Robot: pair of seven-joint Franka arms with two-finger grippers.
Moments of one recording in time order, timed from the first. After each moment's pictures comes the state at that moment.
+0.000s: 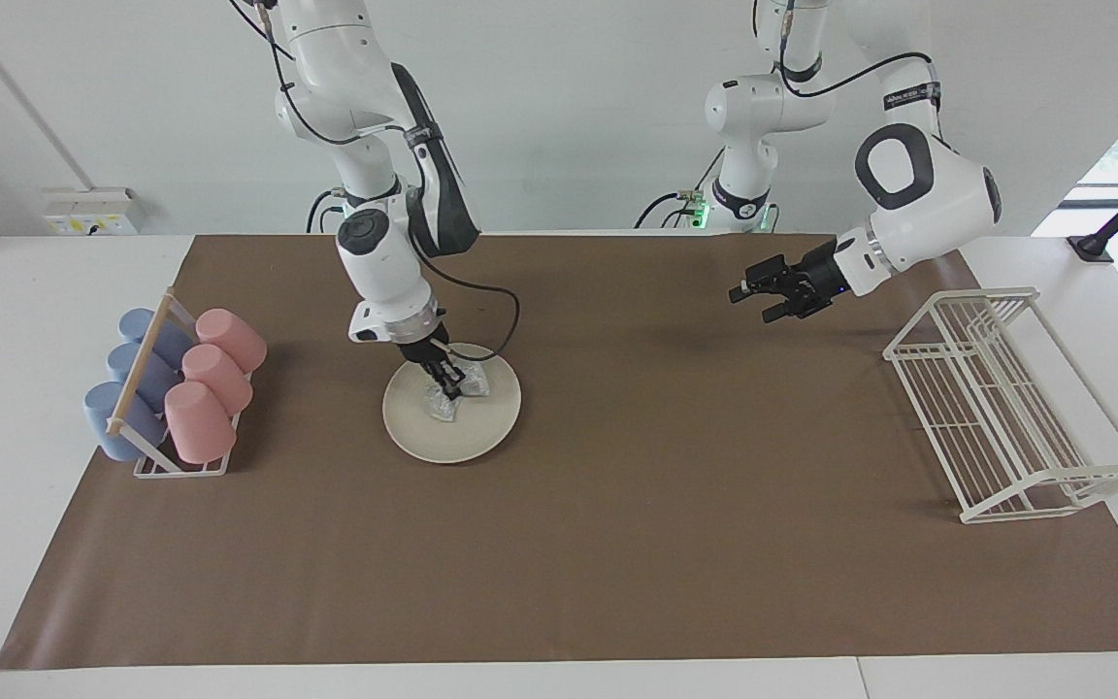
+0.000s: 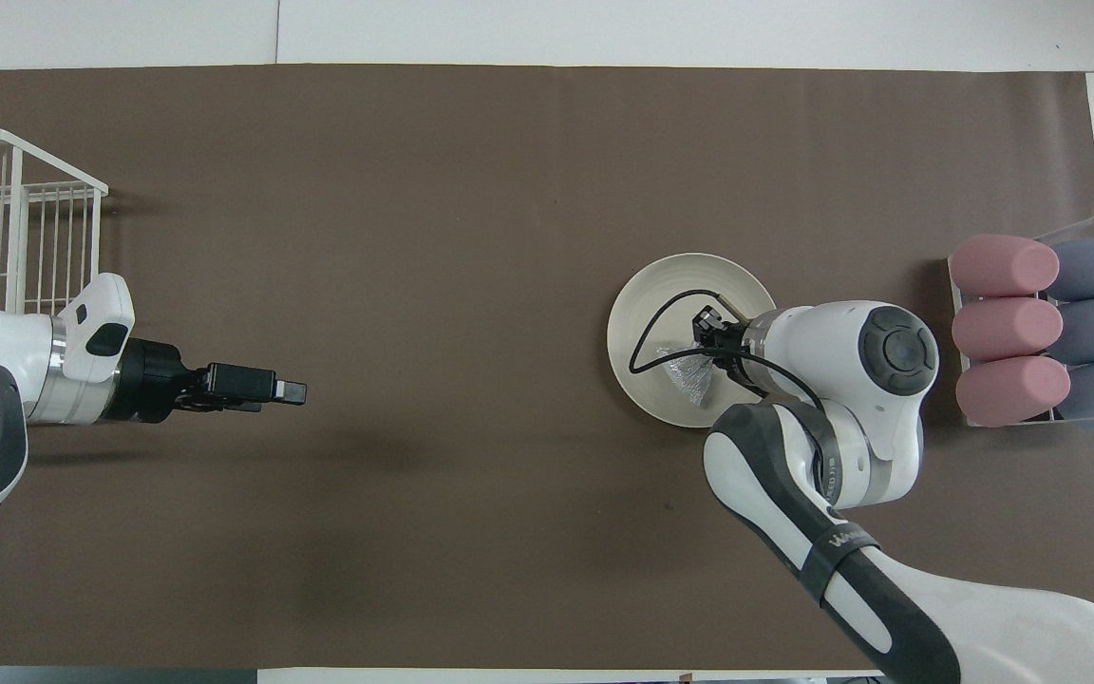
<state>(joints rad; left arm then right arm) 0.04 -0.11 -0.08 -2.26 -0.75 1.89 0.35 0.30 0.16 -0.03 -2.29 0.29 2.60 0.84</state>
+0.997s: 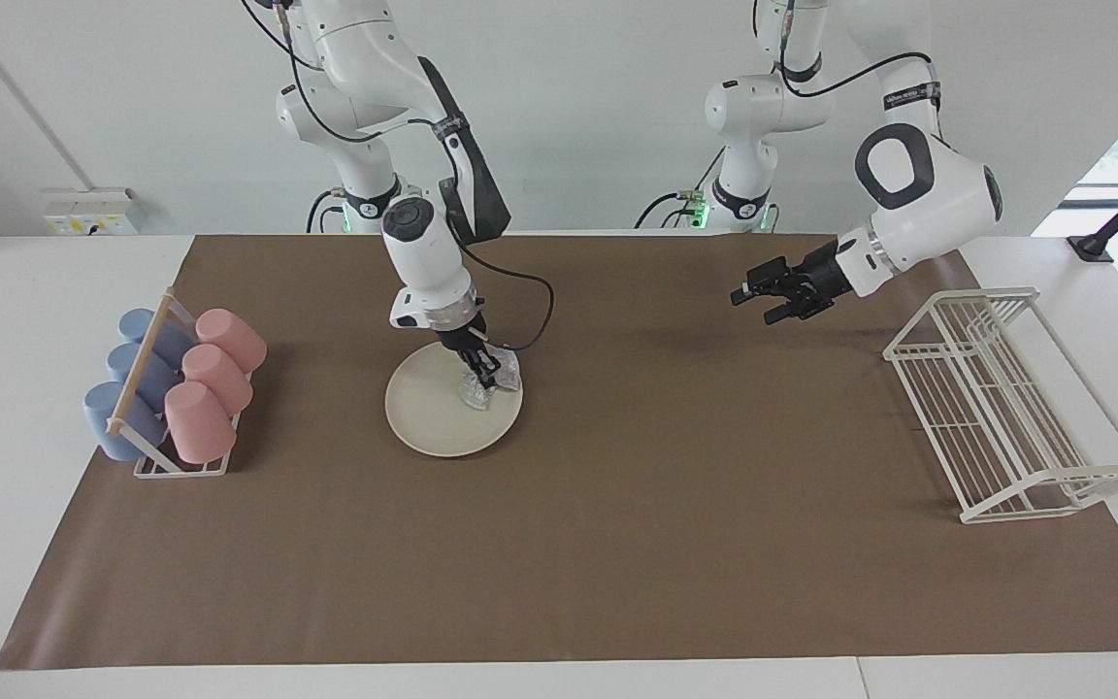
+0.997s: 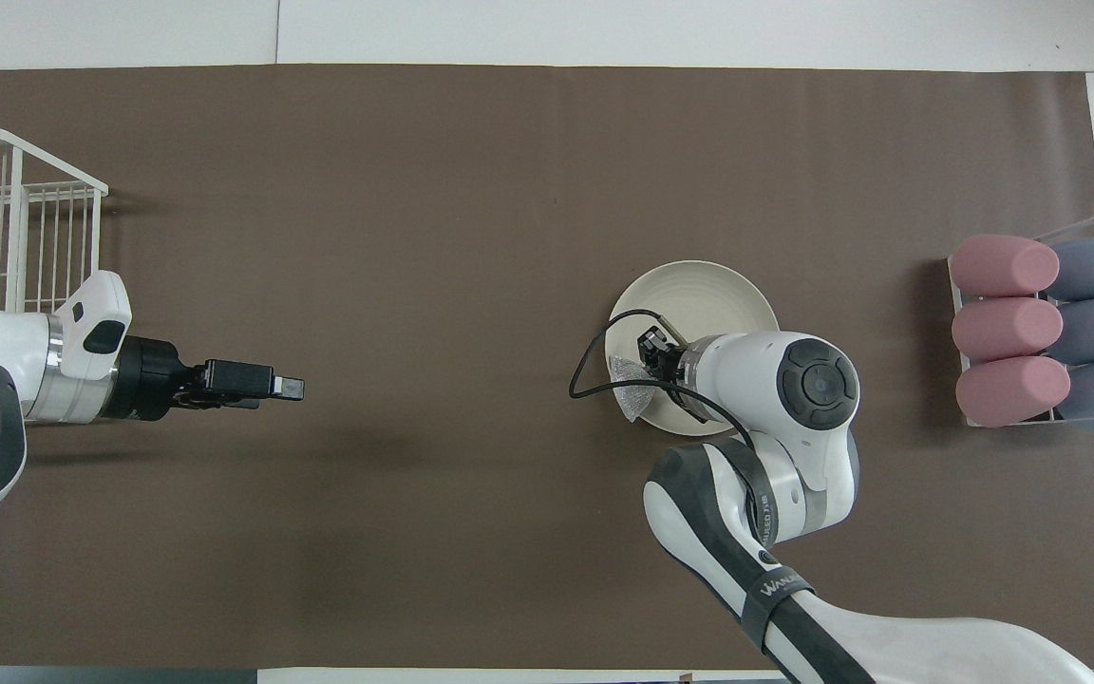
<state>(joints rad) 0.04 -0.11 -0.08 -2.25 -0.75 1.90 0.35 0.46 0.16 -0.02 -2.29 0.29 2.62 1.10</state>
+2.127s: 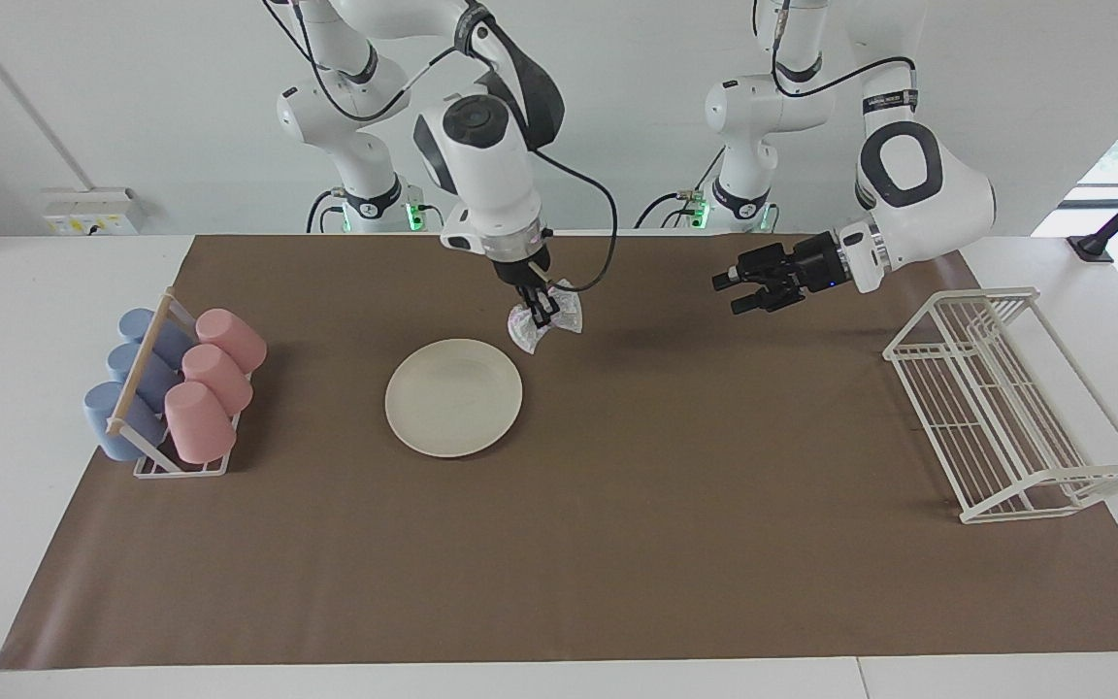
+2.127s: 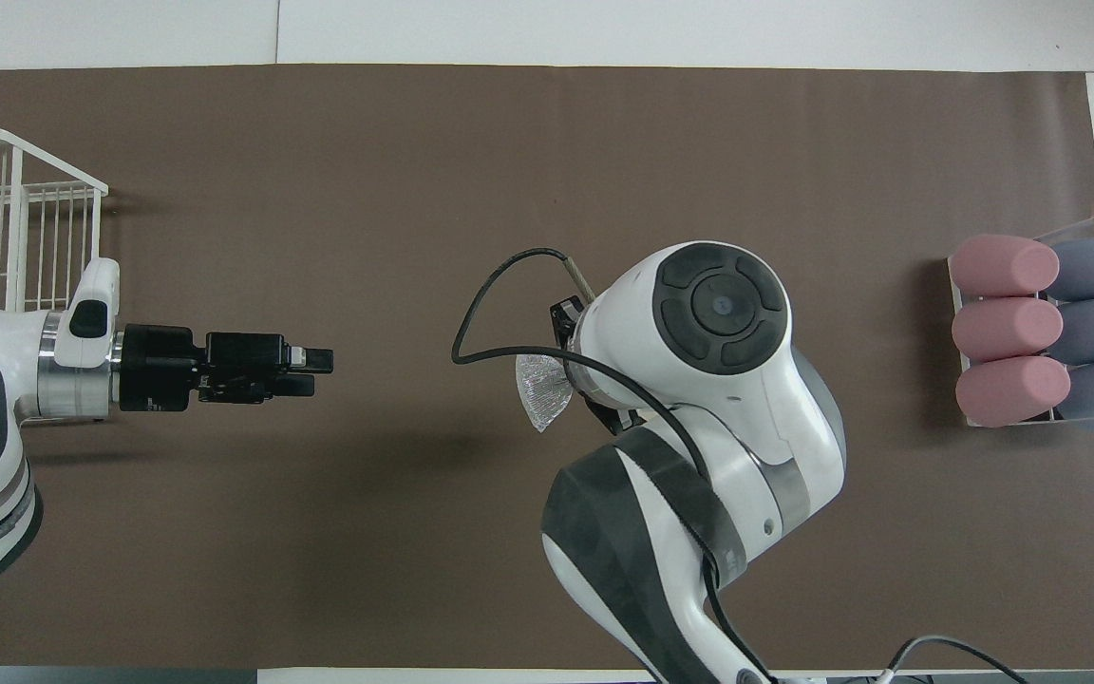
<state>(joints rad) 0.03 -0.11 -0.08 -2.25 -1.16 1.79 0.34 0.62 0.13 -0.02 -1.75 0.16 1.96 1.68</state>
